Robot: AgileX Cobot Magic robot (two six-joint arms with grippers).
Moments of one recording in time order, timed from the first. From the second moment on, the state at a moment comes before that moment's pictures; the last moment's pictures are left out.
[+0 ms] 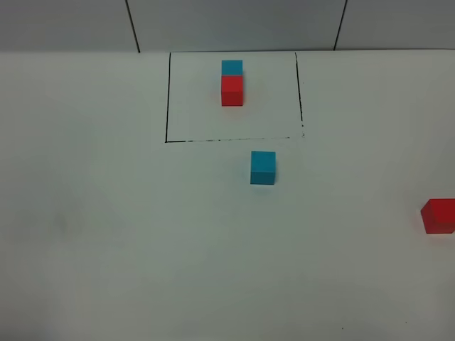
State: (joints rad) left arm -0.19 0.00 -0.52 -0.01 1.07 0.07; right arm 0.06 0.00 -0.49 0.10 1.06 -0.07
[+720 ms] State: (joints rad) left arm -0.19 0.00 -0.50 -0.01 1.05 0.07; right arm 0.06 0.00 -0.49 0.10 1.06 -0.07
